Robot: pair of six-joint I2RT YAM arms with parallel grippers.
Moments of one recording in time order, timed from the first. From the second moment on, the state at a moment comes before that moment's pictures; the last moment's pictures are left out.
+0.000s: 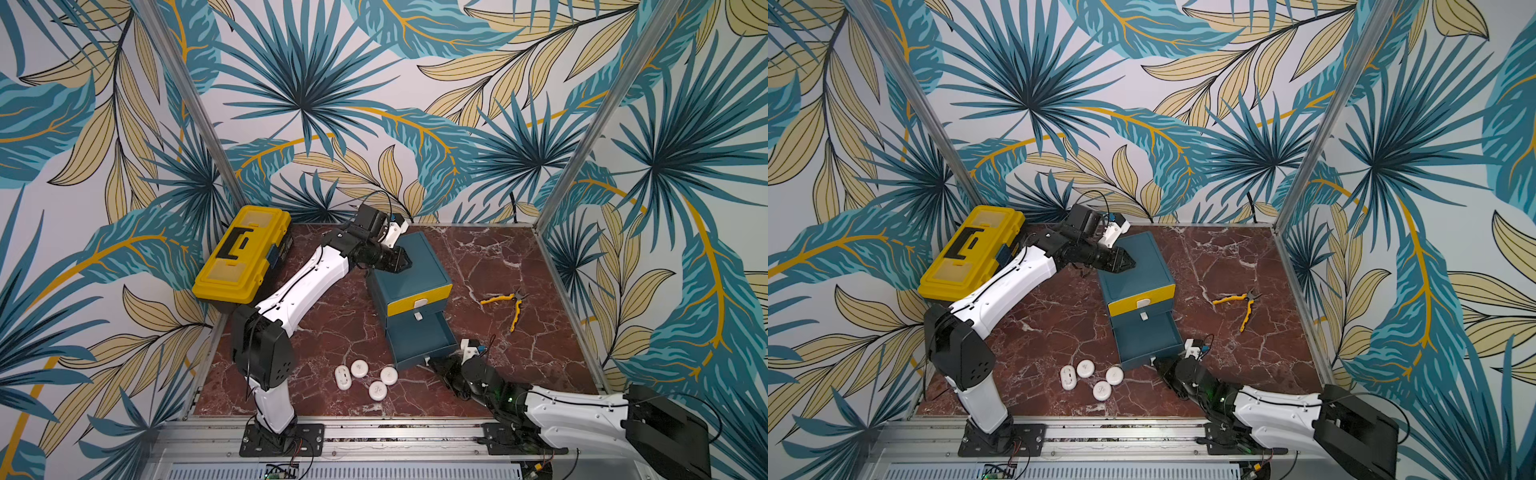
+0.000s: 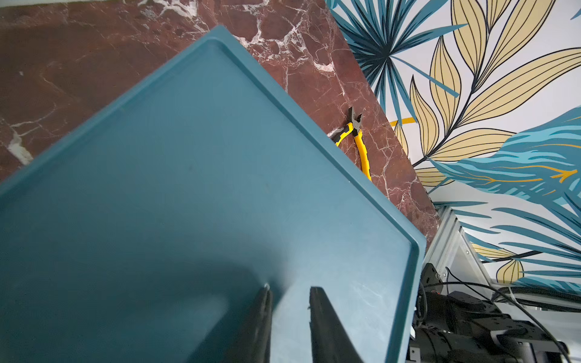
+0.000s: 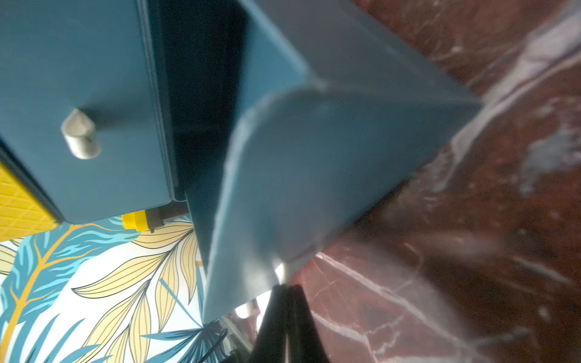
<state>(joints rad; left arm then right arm) -0.52 1.80 1.75 -0.78 0.46 -0.25 0.99 0.97 0.10 0.36 0.22 1.59</state>
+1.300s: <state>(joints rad) -0.53 1.14 1.53 -1.17 -0.12 -0.24 1.14 0.86 0.73 -0.61 0.29 1.07</state>
